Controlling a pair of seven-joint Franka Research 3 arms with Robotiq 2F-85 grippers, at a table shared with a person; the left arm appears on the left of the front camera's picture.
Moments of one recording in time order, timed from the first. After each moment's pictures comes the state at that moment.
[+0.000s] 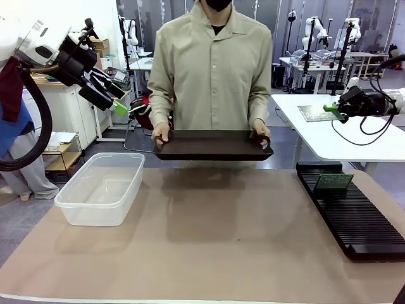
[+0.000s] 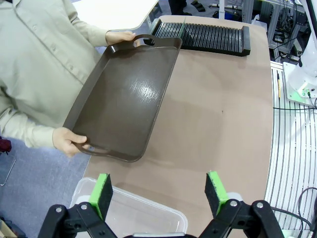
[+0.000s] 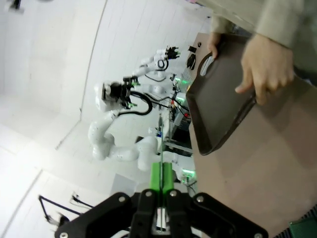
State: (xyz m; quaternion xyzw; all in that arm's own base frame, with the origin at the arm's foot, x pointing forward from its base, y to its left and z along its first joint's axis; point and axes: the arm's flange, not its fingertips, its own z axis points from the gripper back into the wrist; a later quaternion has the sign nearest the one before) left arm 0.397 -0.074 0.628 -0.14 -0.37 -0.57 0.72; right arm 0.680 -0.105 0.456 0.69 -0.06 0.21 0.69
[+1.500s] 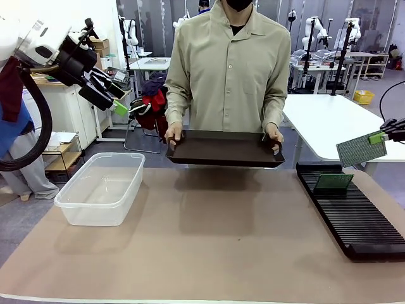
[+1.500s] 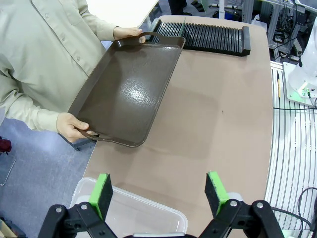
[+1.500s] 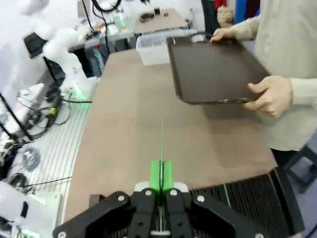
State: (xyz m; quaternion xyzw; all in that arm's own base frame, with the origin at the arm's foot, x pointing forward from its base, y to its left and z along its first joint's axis) left arm 0.397 -0.074 0.628 -0.14 -0.37 -0.57 0.72; right arm 0.519 -0.173 0.468 0.41 -0.35 0.55 0.64
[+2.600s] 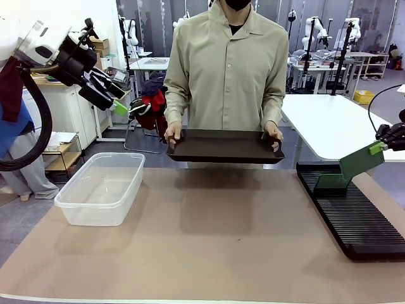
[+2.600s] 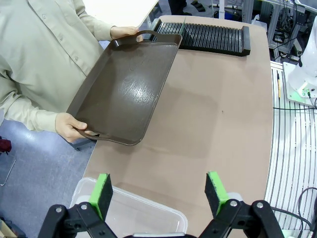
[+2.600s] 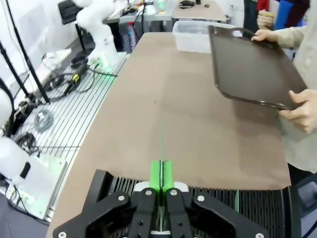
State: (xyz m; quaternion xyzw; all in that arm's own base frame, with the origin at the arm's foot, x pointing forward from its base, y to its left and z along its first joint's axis) left arm 0.397 -0.074 0.628 -0.14 -0.37 -0.57 0.72; right arm 0.525 -0.162 0.450 0.41 -0.31 0.65 0.56
